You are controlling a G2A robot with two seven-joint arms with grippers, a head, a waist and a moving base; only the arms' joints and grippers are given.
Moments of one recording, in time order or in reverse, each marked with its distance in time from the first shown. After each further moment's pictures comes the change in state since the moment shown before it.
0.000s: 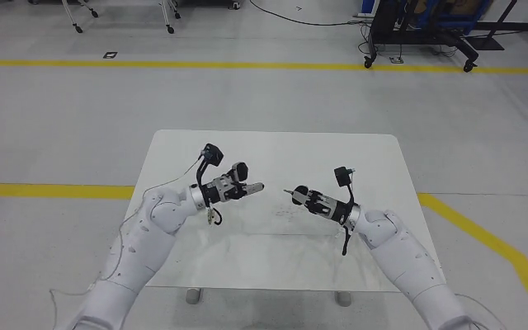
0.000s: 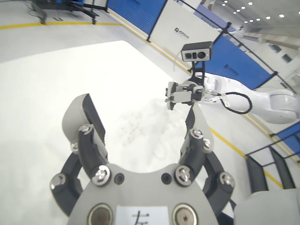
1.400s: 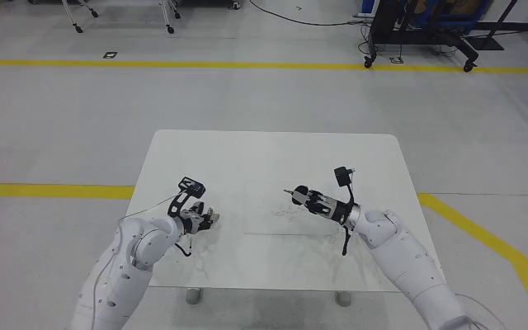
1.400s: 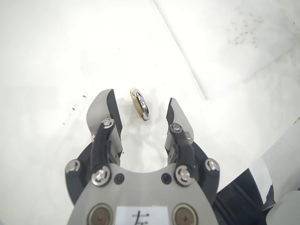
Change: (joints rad) left arm 0.301 0.087 -0.168 -0.362 0.395 0.529 -0.420; right arm 0.000 0.000 0.000 0.000 0.000 0.000 0.000
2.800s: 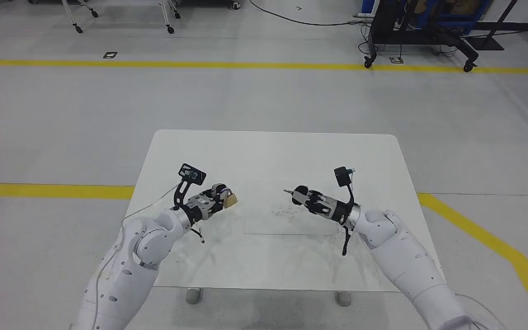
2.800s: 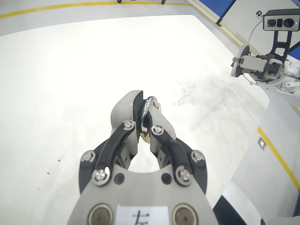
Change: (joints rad) left arm -0.024 -0.016 0.029 0.042 -0.155 -0.129 0.363; right arm 0.000 0.000 0.000 0.000 0.000 0.000 0.000
